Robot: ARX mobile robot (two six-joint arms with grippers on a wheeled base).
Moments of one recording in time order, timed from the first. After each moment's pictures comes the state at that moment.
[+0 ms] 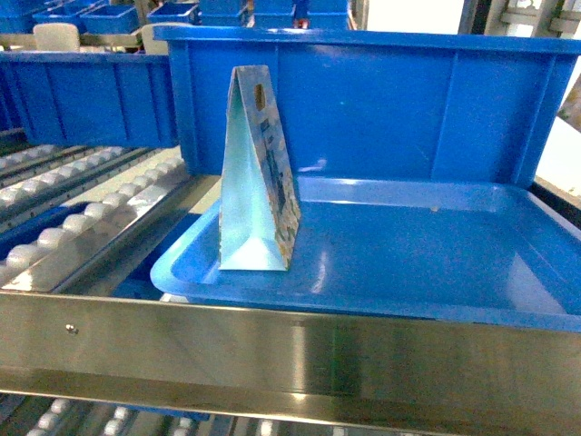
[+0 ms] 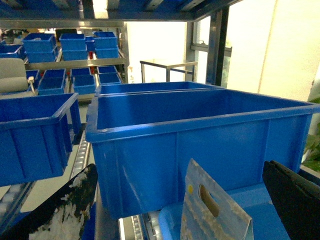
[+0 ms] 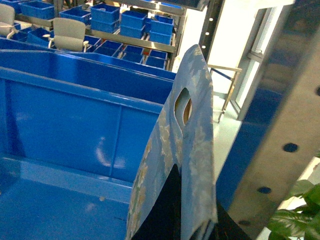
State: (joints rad) left arm -0.22 1.28 0.64 0.73 0.12 -0.02; right arm 0.18 1.06 0.50 0.60 0.17 -0.16
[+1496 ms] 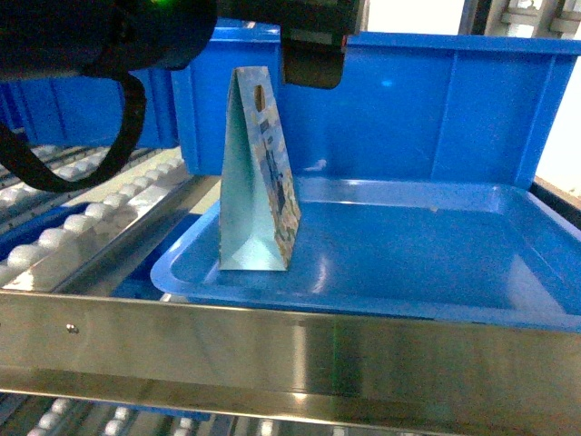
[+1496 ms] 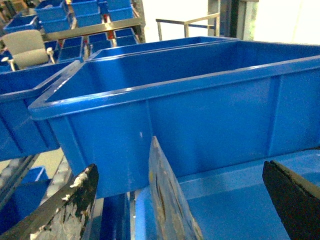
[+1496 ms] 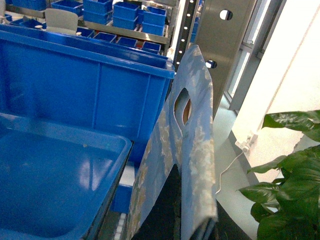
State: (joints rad) left arm -0.51 1.55 0.84 0.61 -0.29 0.06; right arm -0.17 0.44 0.24 0.22 -0.16 -0.16
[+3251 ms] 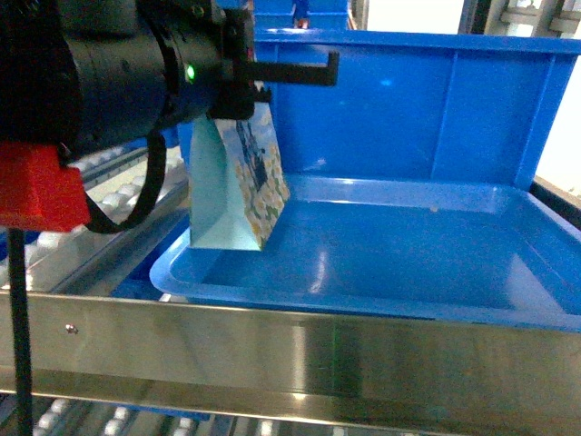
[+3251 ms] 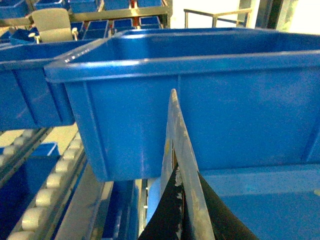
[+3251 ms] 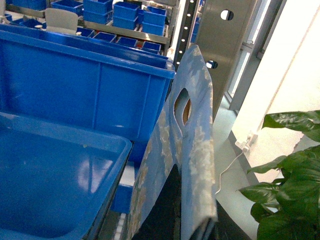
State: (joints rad) left arm -0.49 1.67 0.85 0.70 -0.38 -0.02; right arm -0.18 0.44 0.24 0.22 -0.16 -0.16
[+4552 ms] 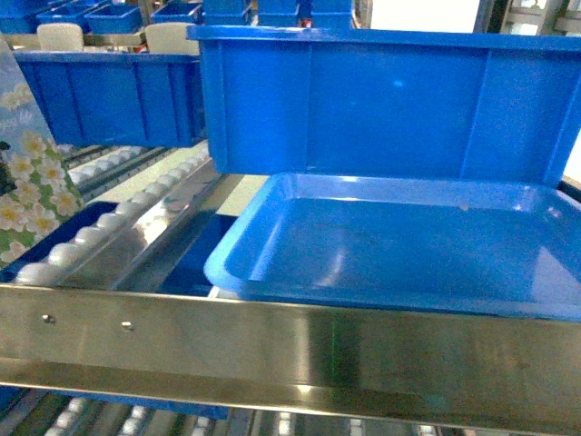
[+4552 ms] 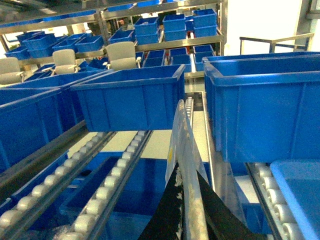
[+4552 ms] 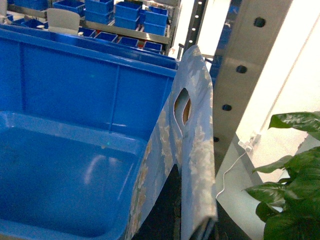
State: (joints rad) left arm -0.30 1.00 0.40 0.62 -0.39 0.11; right arm -0.18 0.44 0.24 0.22 -0.16 -0.16
